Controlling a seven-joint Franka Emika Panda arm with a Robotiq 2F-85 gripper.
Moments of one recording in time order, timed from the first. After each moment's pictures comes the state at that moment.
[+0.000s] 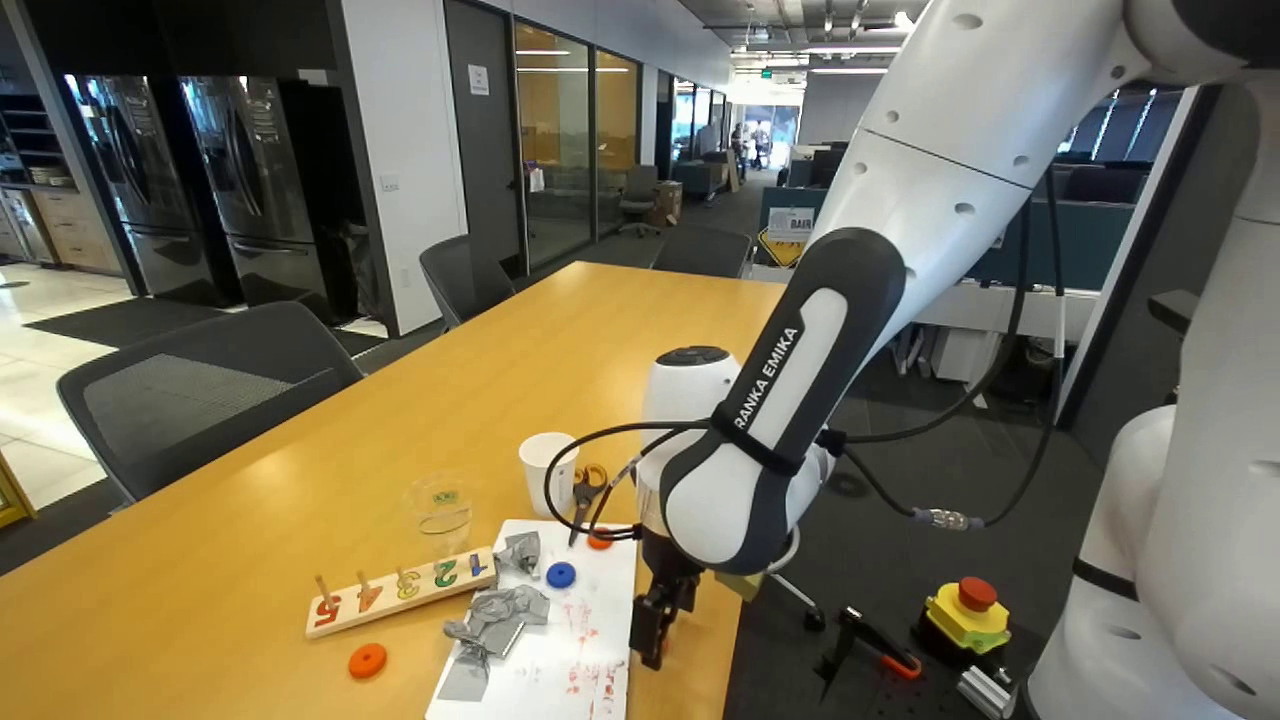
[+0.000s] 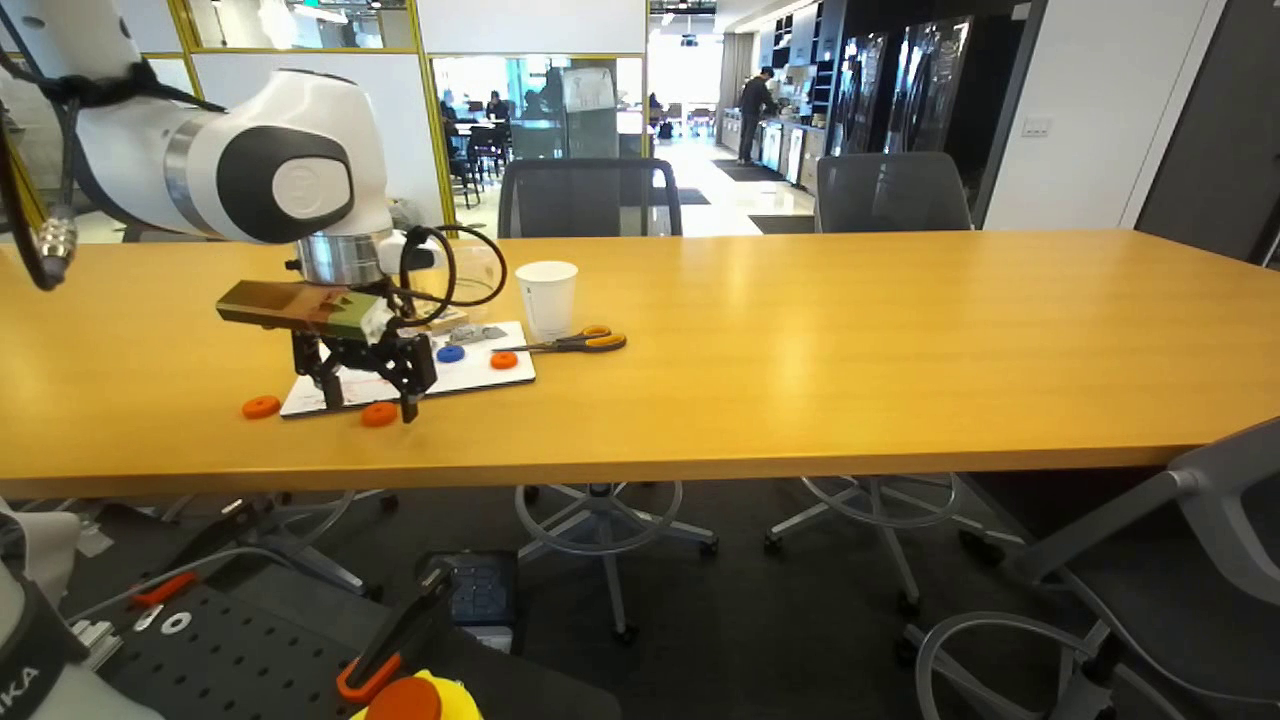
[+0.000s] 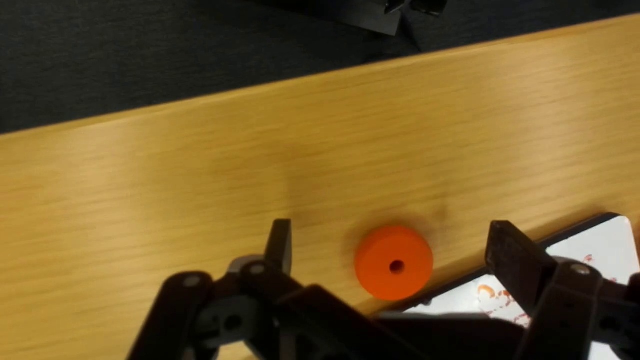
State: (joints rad) arm 0.17 0.07 0.11 -2.78 0.17 2.83 -0.14
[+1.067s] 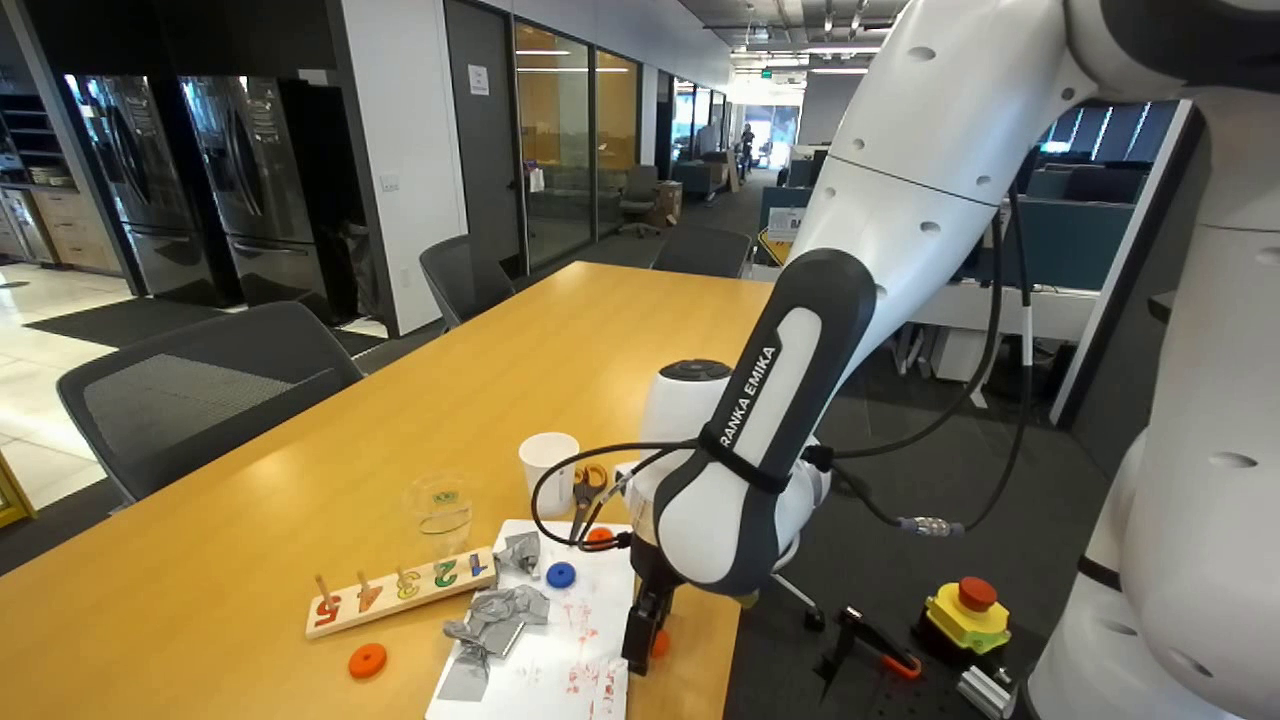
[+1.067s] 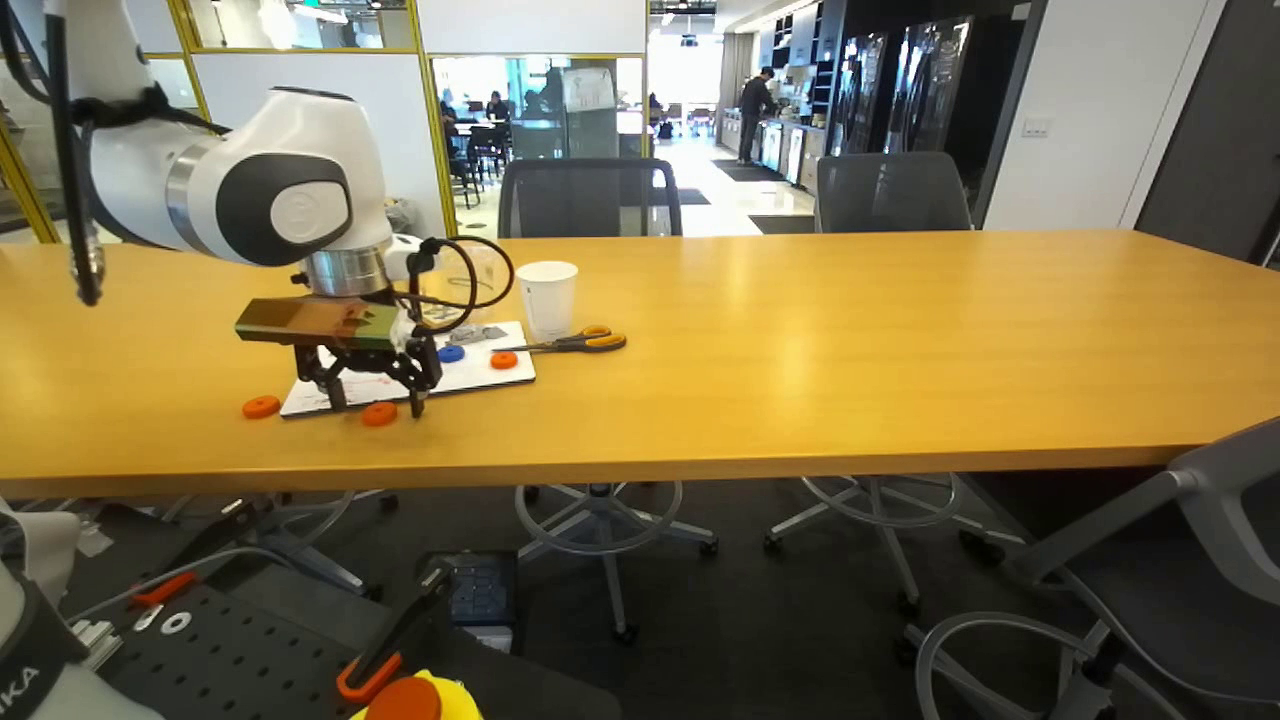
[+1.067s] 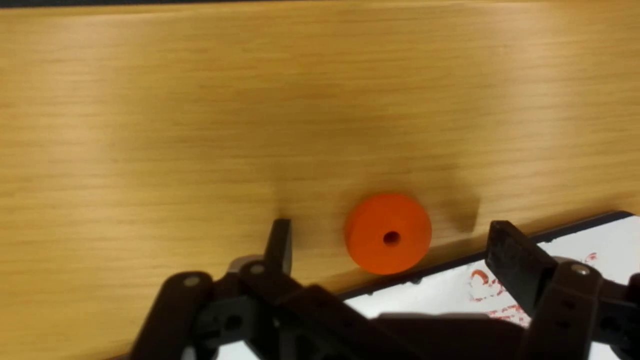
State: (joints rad) arm 0.05 0.14 0.26 -2.77 0.20 2.97 -0.32
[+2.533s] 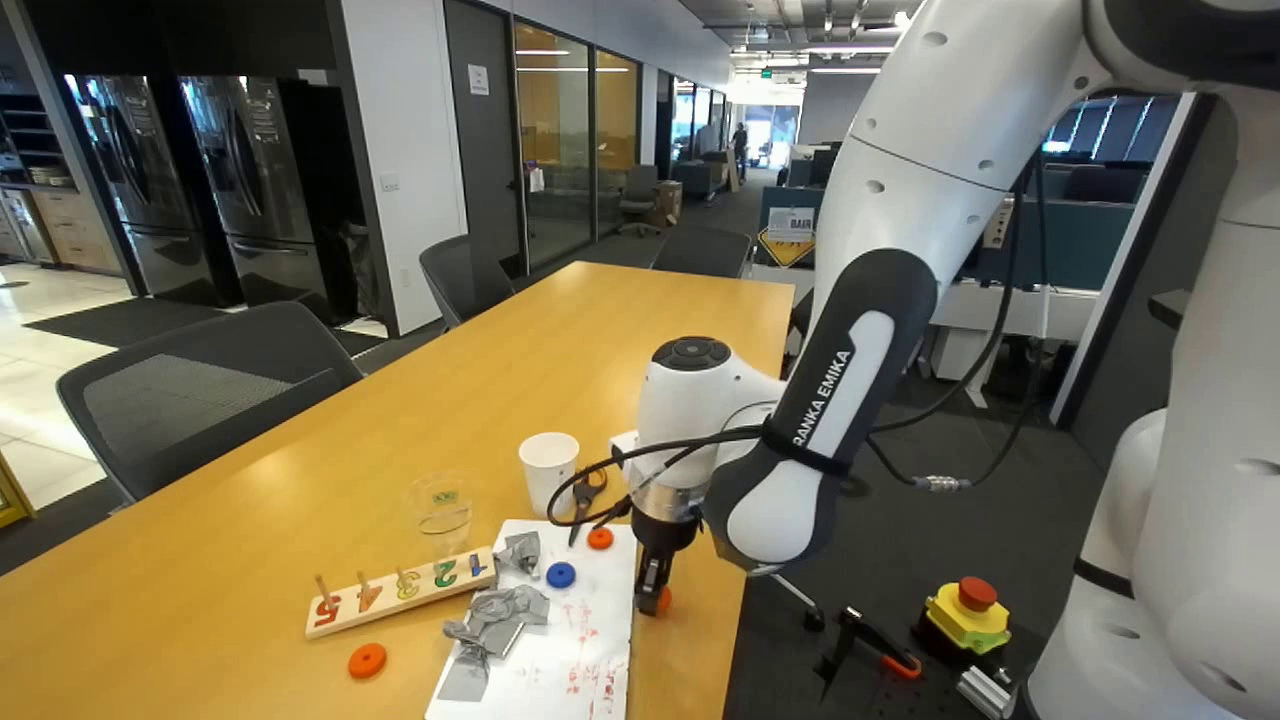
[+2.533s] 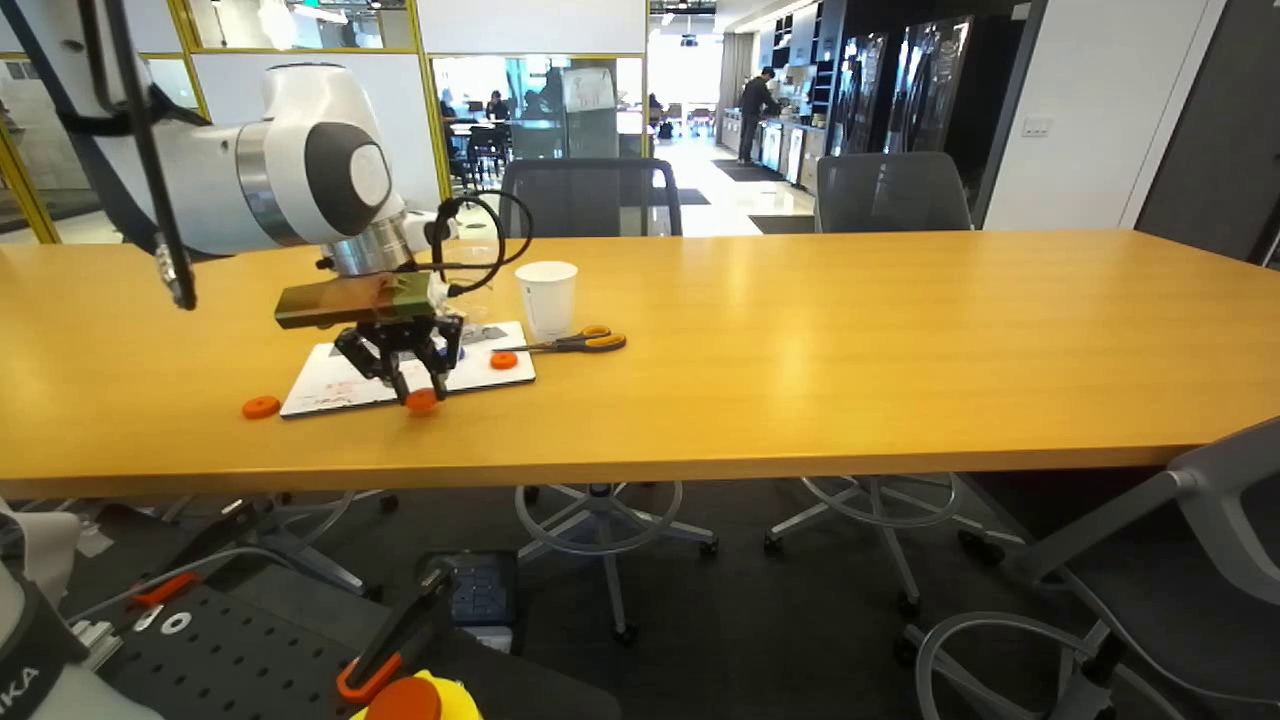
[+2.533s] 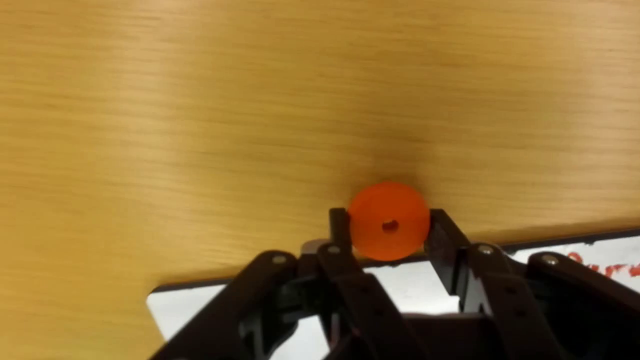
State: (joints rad) arm 0.14 0.09 0.01 -2.75 -0.38 2.95 0.02
